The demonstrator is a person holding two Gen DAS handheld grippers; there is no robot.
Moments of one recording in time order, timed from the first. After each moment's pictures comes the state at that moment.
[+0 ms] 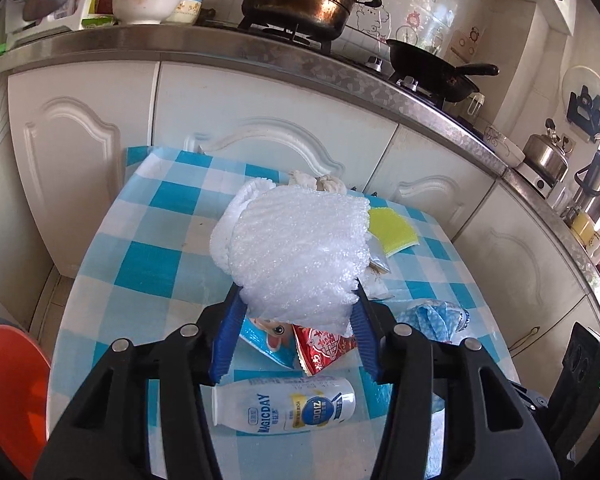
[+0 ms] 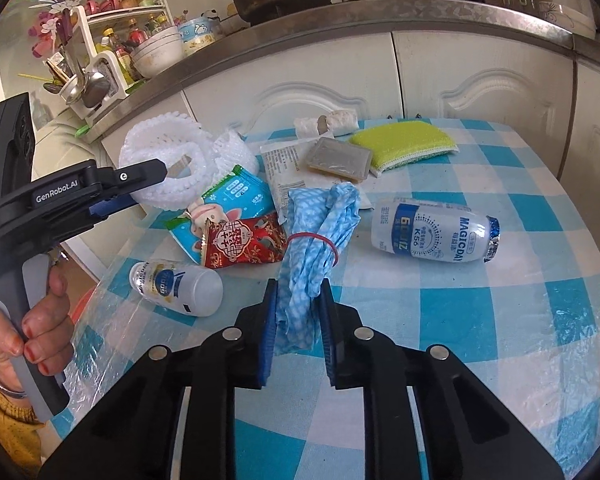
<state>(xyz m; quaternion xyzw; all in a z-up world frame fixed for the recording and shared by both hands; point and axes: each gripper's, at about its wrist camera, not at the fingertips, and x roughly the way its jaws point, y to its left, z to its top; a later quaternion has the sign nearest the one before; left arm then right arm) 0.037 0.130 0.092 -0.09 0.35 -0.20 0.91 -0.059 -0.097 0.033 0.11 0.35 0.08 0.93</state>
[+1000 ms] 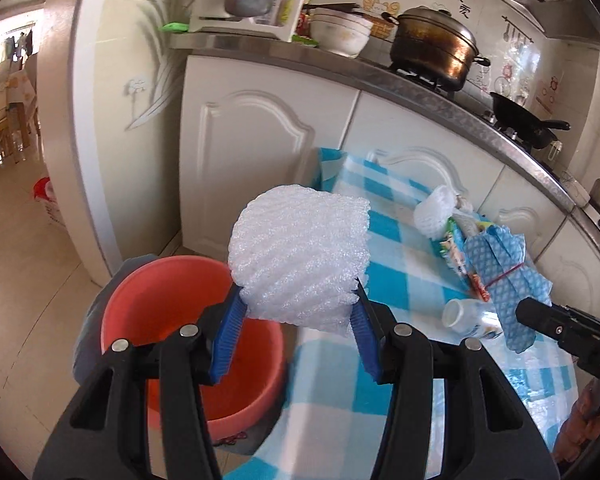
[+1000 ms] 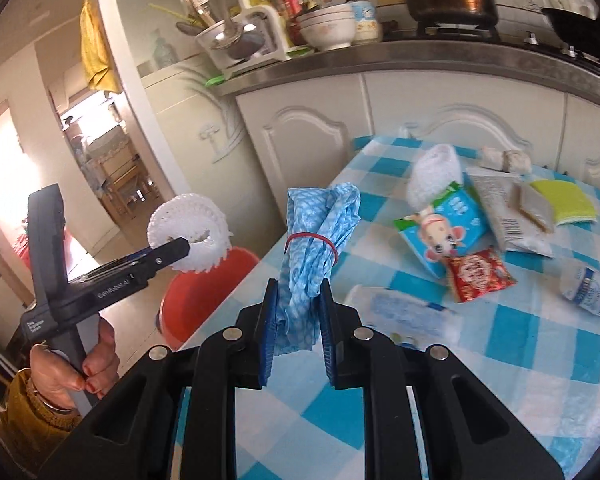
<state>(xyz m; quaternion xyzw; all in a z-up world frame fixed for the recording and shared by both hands) -0.081 0.338 0.073 -0.11 0.34 -0.02 0.93 -0.077 0.084 0.077 0.04 0.36 0.29 0.89</state>
